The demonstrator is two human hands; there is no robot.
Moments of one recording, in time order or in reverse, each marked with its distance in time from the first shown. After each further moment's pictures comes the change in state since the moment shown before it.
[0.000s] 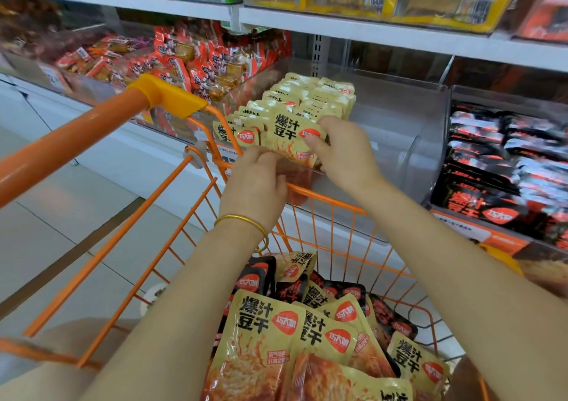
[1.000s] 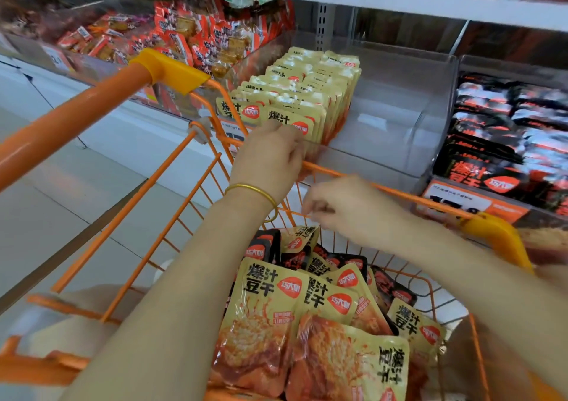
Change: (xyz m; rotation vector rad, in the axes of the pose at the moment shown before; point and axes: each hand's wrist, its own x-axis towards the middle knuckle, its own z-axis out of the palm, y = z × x) left_hand -0.003 0.011 -0.006 -0.022 0.019 0.125; right_hand -0.091 -0.006 -0.016 -0.116 -0.563 -0.169
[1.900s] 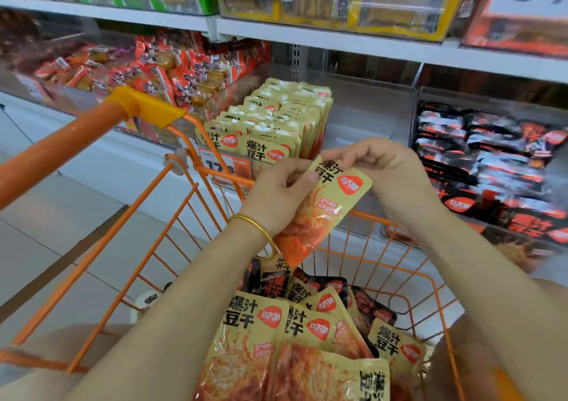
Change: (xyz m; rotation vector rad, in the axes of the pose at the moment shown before) left_hand -0.008 0.039 0.001 -0.717 -0.218 -0.165; right_hand -0.010 0.041 -0.045 1.109 0.514 -0.095
